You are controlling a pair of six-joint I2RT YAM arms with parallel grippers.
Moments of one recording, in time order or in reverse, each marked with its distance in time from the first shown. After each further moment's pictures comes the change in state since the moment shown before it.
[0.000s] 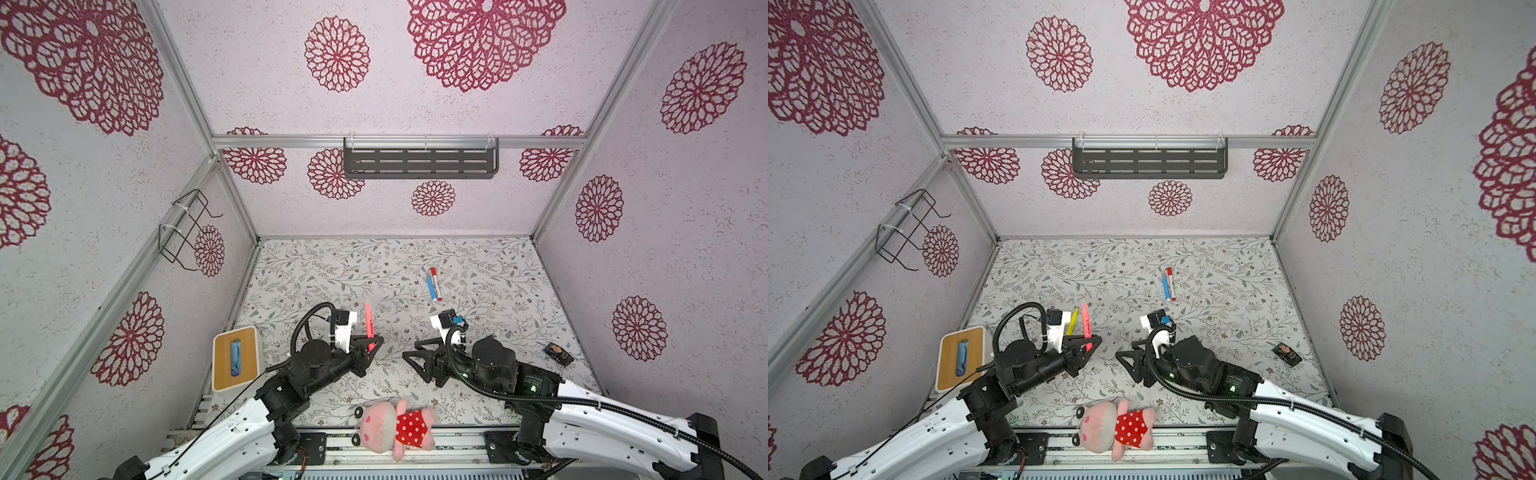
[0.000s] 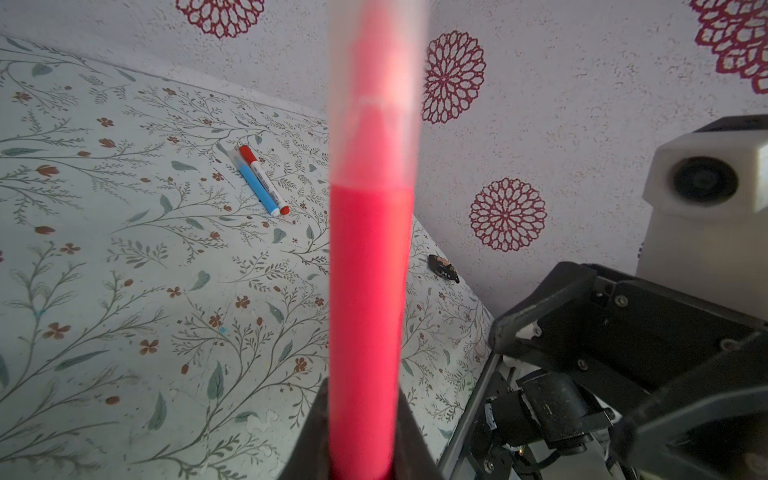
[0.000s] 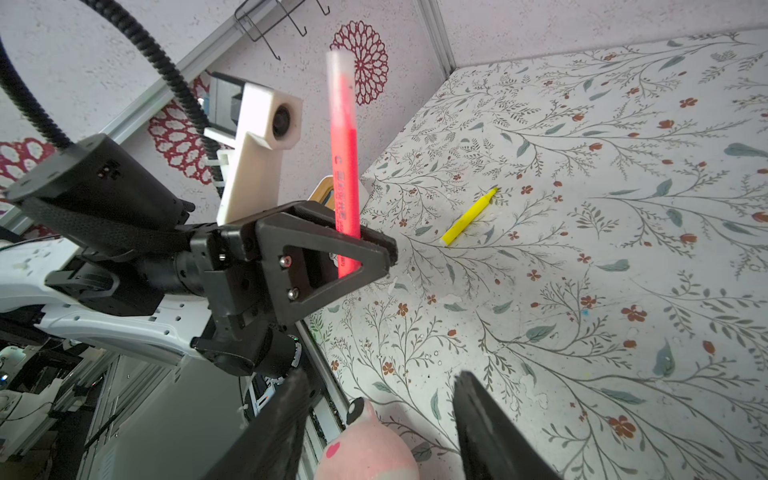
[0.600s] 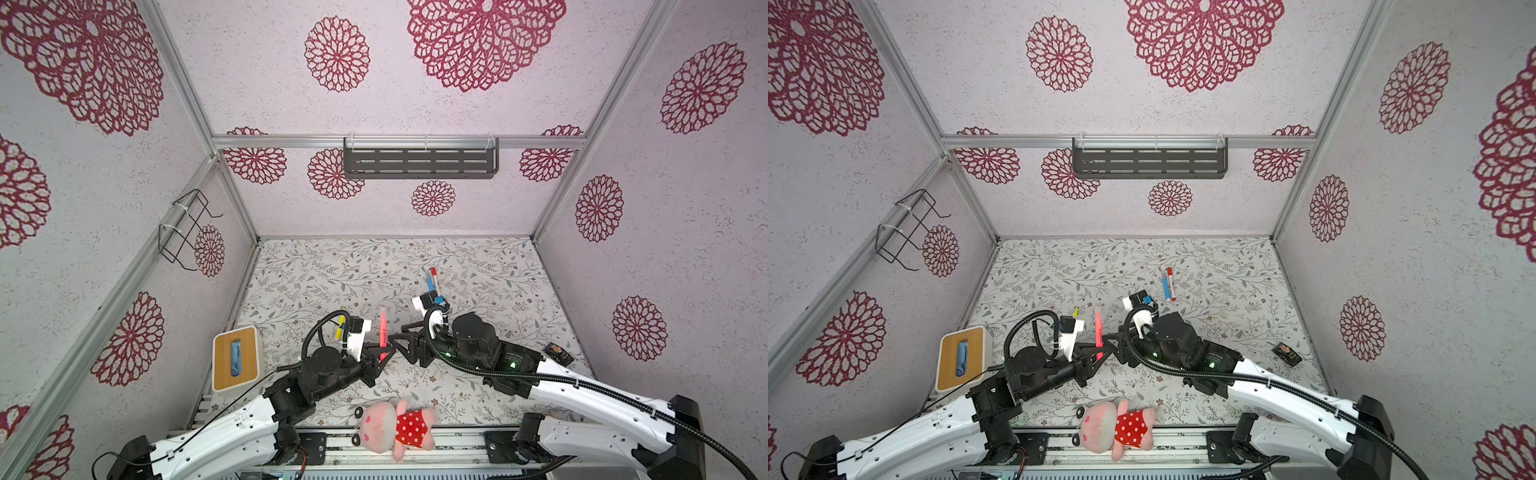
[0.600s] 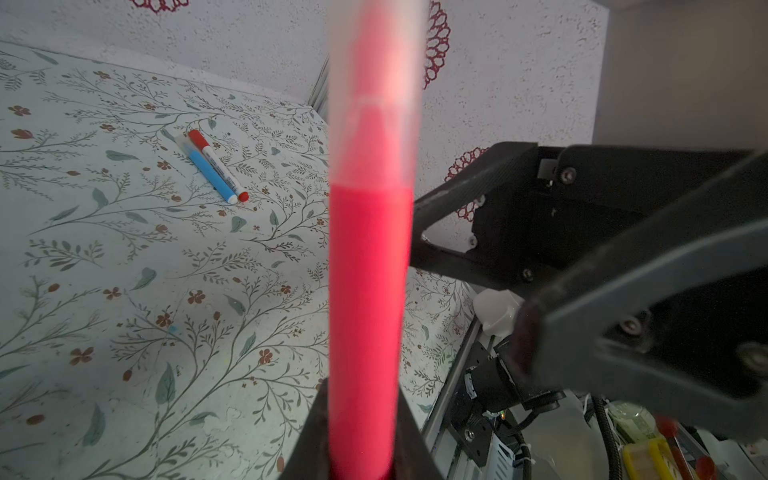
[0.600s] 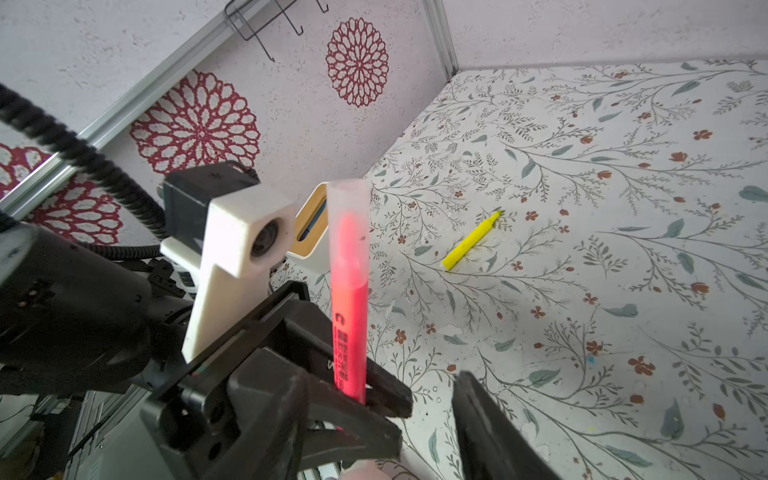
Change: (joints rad) left arm -0.131 0.046 0.000 0.059 -0.047 0.019; right arm -0.068 0.216 0.191 -0.025 -0.085 -0.051
